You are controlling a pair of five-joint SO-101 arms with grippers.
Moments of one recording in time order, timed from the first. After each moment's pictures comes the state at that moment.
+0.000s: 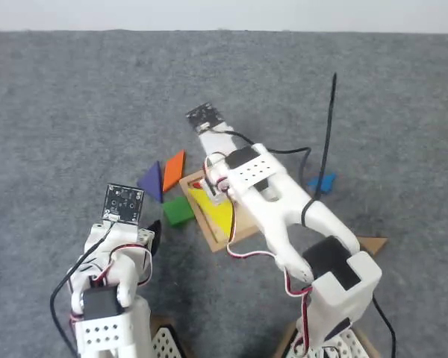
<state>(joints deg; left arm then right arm) -15.0 -103.1 96.9 66.8 -12.2 -36.9 13.4 15.6 52.7 1.5</state>
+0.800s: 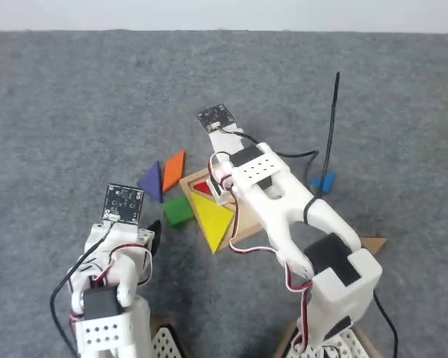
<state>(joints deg) -15.0 -103.1 96.9 66.8 -12.2 -34.5 13.8 16.0 54.8 -3.9</state>
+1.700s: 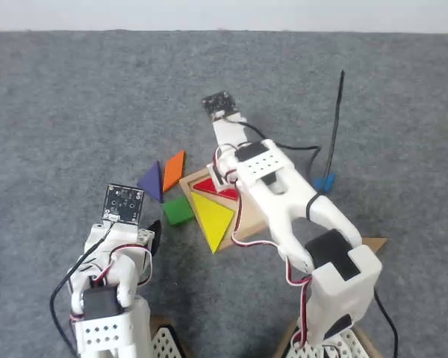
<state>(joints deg) -15.0 -103.1 96.9 66.8 -12.2 -32.0 14.7 13.5 46.2 -2.9</state>
